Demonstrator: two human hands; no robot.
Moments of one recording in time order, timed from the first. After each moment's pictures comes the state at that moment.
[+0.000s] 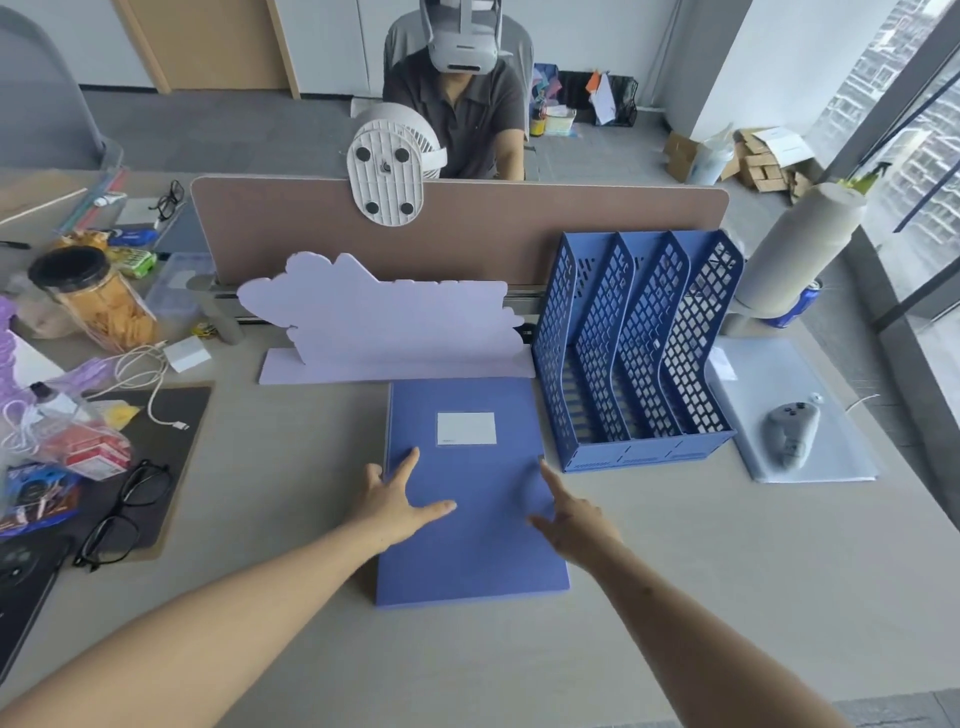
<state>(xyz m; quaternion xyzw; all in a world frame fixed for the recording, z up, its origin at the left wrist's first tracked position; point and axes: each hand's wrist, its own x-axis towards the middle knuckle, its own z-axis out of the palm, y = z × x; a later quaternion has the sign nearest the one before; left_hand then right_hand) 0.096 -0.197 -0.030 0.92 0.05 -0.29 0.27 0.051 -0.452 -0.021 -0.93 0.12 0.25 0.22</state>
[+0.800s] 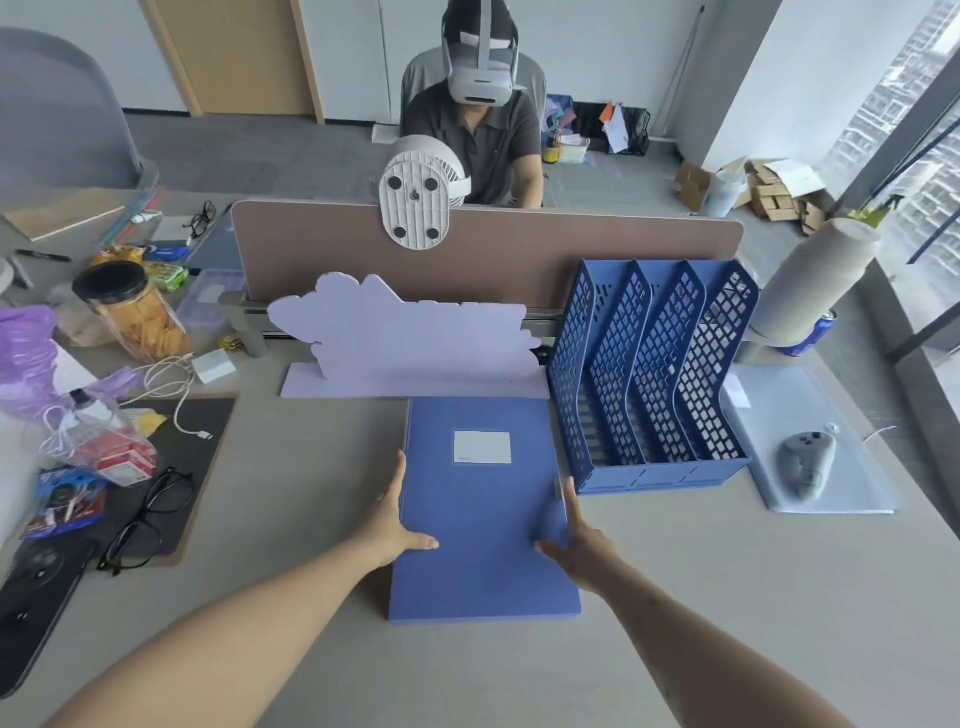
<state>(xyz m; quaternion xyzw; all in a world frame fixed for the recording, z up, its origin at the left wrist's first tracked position) 0.096 -0.170 -0.044 0.84 0.07 -0.27 0.46 0.050 -0.451 -0.037 -0.90 0.13 0.26 0.32</state>
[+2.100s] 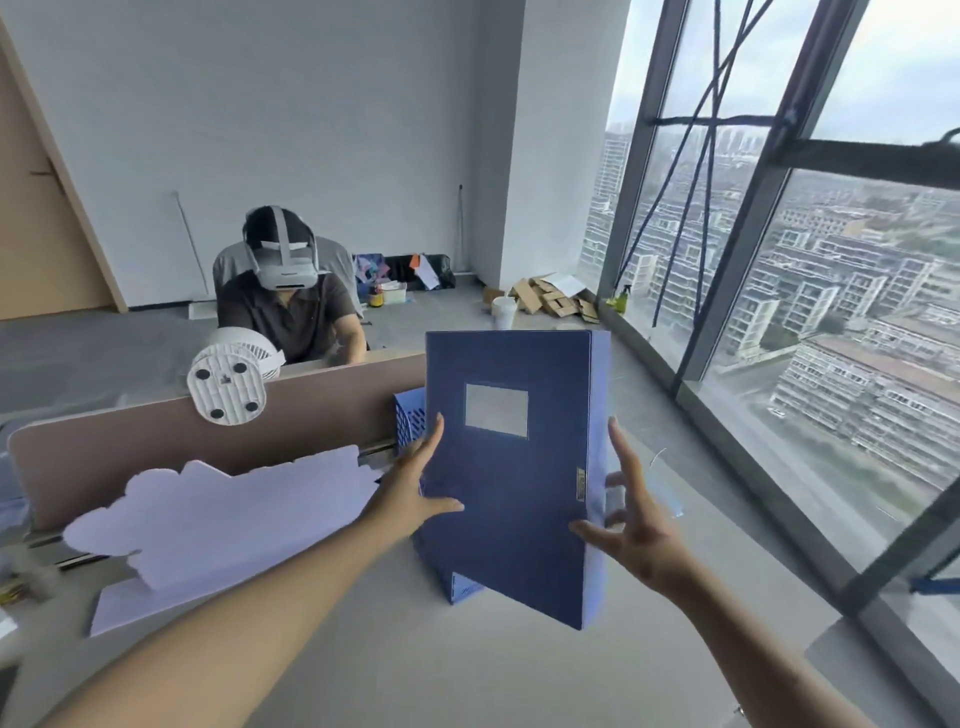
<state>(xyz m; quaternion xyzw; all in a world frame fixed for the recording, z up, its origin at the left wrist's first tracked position) 0.164 -0.361 0.149 0.83 -0.33 -0.12 0.44 -0.043 -0.584 0.195 -0.87 0.12 -0.17 0.45</state>
